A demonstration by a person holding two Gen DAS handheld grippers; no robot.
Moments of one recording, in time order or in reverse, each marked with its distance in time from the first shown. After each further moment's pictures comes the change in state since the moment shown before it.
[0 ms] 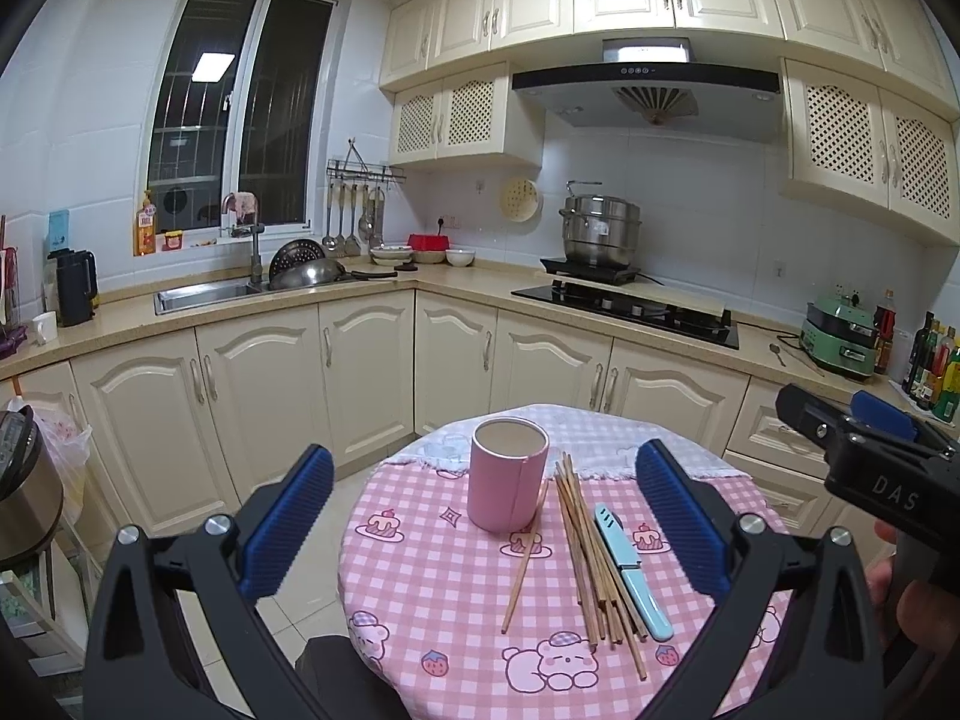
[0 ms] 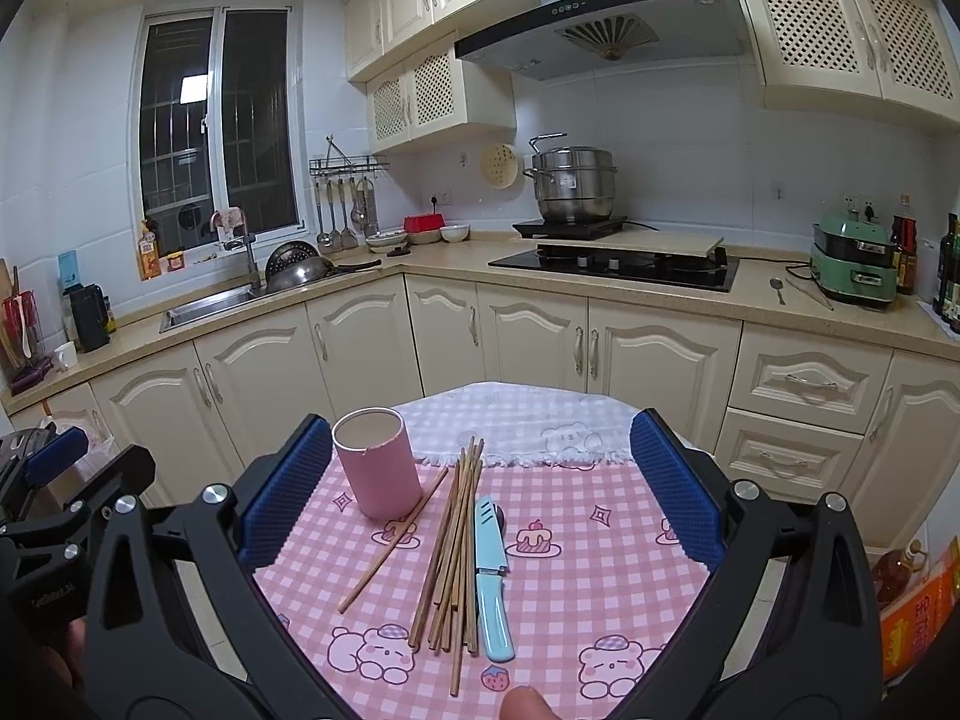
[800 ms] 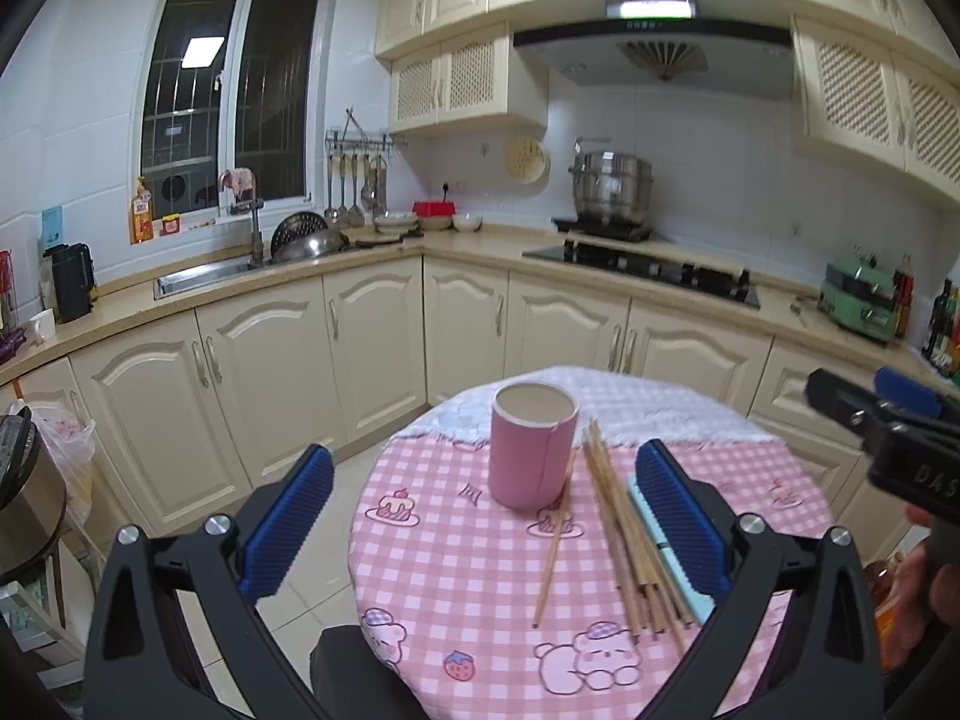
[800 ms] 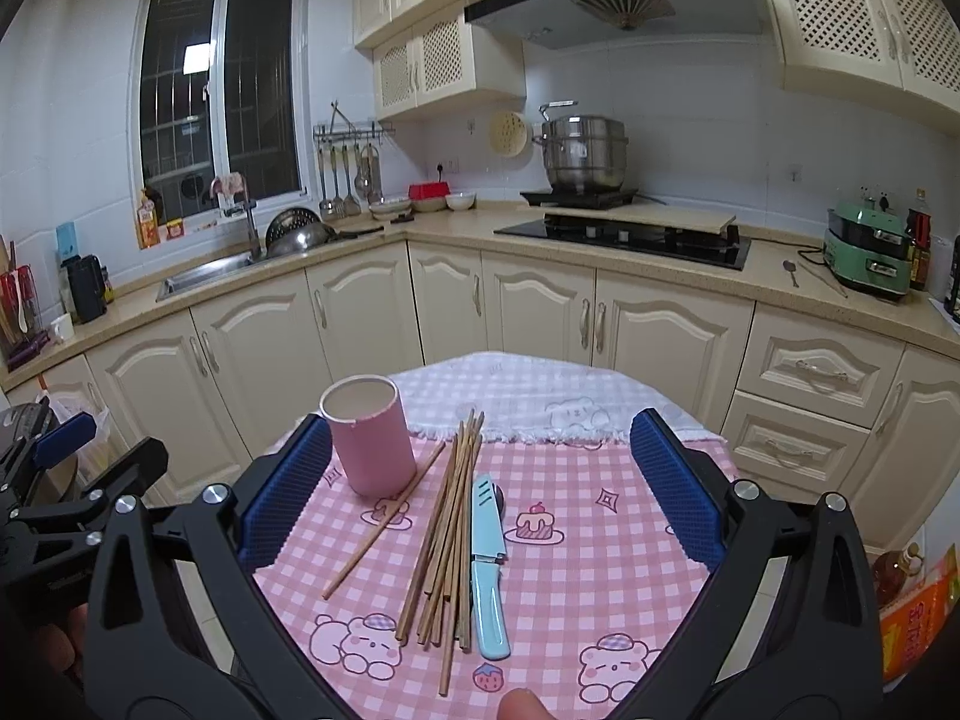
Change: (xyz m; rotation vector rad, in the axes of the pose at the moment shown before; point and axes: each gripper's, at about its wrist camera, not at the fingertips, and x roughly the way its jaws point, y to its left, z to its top) left arm 0.056 0.008 -0.020 0.044 0.095 0.038; right arm 0.042 -0.001 -0.009 -0.031 0.097 0.008
